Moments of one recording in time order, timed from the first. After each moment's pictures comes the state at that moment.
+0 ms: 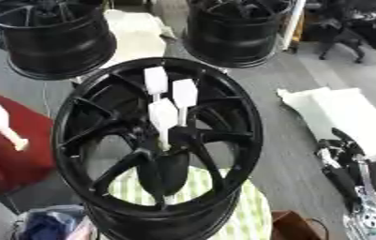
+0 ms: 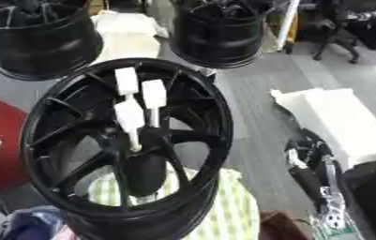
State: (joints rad) left arm -0.40 0.83 0.01 -1.22 -0.46 -0.20 -0.59; right arm 0.02 -0.23 0.02 -1.51 -0.01 -0.25 -0.25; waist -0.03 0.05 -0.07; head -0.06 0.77
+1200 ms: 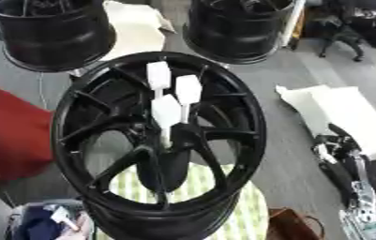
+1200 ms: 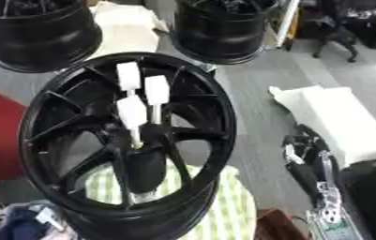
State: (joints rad) left arm -0.12 0.24 0.36 -1.74 -0.08 0.14 -0.23; right arm 0.01 -0.22 0.02 -1.51 -0.02 -0.25 -0.25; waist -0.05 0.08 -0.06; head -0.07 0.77
